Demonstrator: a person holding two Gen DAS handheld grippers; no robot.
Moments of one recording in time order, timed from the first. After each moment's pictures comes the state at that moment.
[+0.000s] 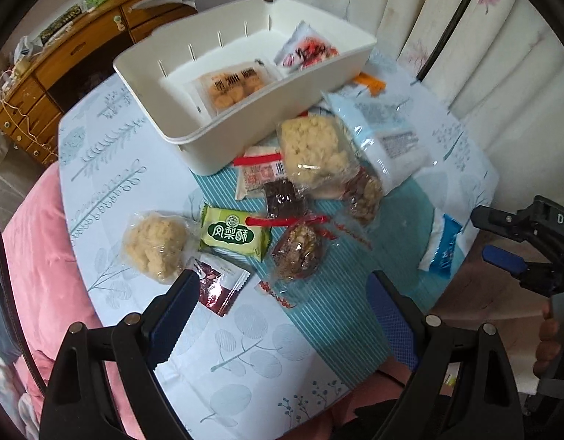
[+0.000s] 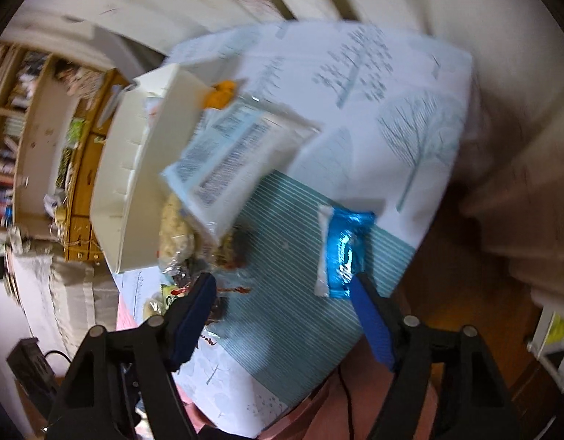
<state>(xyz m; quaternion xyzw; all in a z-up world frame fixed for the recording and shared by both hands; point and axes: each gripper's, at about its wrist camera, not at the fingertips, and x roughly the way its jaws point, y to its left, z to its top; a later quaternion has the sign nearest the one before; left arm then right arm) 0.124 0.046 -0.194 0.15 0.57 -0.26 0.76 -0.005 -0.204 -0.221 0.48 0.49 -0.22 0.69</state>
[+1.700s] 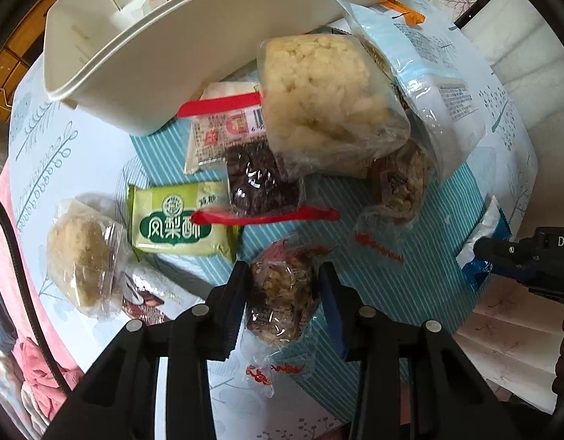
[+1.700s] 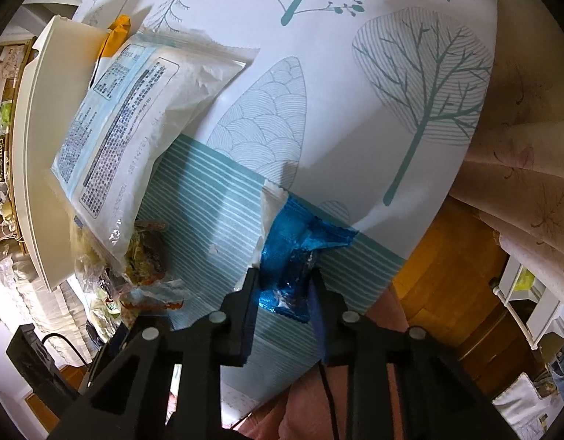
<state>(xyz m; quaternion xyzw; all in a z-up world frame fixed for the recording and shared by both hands) 0.160 -0.005 -0.292 0.17 0.67 -0.23 0.69 0.027 -0.231 -0.300 0.48 0.63 -0.23 0.56</state>
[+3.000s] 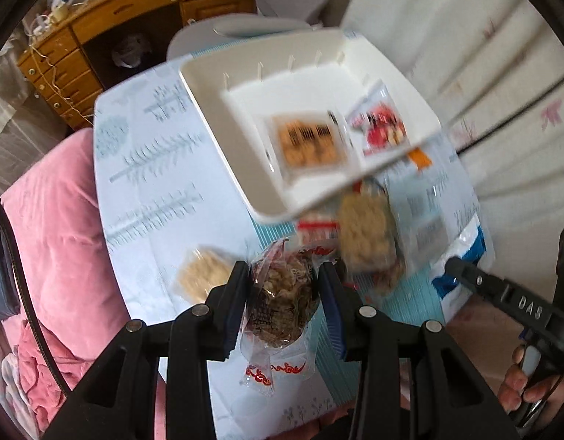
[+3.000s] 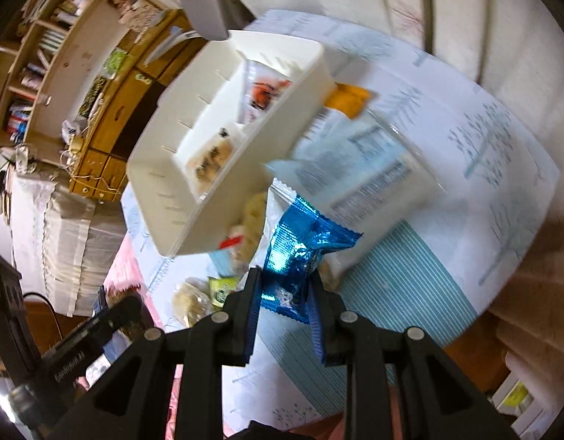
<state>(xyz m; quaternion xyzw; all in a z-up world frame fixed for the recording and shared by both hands) 0.228 0.078 -0.136 0.06 0.61 -0.19 0.76 0.118 -0.161 -0.174 0.37 0.55 -0.12 0.74</state>
